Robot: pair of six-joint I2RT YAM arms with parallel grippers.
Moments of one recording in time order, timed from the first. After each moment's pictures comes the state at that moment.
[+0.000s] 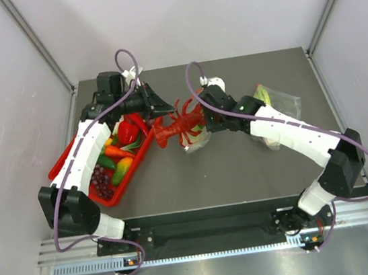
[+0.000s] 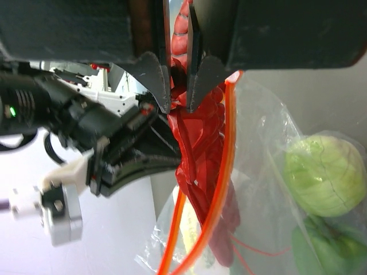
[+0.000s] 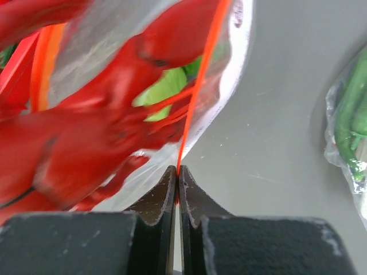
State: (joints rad) left arm -0.26 1.48 1.43 -0.53 0.82 -0.73; right arm 0.82 1.55 1.45 -0.75 0.34 0.54
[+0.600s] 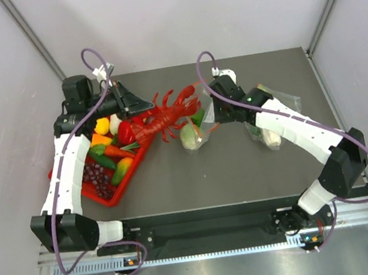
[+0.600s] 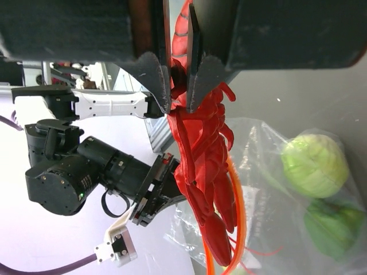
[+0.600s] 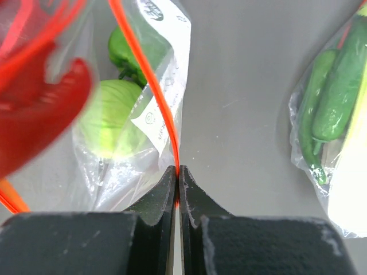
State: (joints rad) left arm -0.07 1.33 1.42 -0.55 0.98 -0.69; right arm 0.71 1.55 1.45 -0.75 0.33 0.52
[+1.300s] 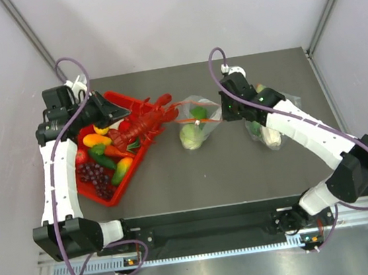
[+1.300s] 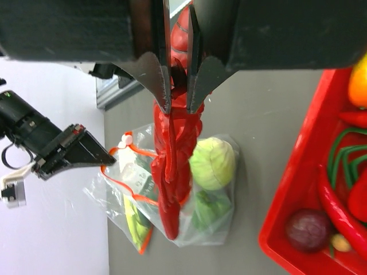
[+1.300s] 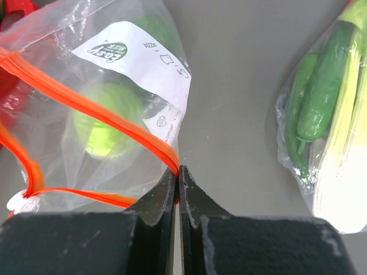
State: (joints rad) left arm 0.13 1.28 1.42 -0.79 0.76 -0.50; right arm 0.65 1.46 1.39 -0.72 0.29 0.49
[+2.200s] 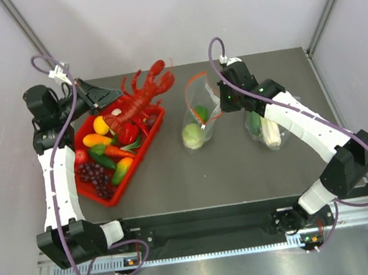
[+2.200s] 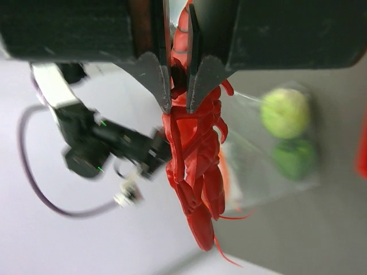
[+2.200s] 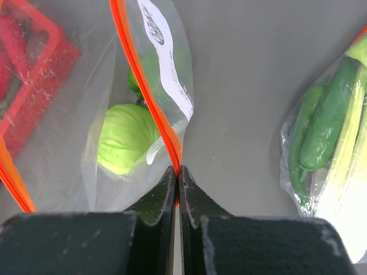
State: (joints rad) left arm 0.19 1.24 1.33 -0.20 1.10 -0.91; right arm 0.58 1.53 1.48 -0.70 0.19 0.42
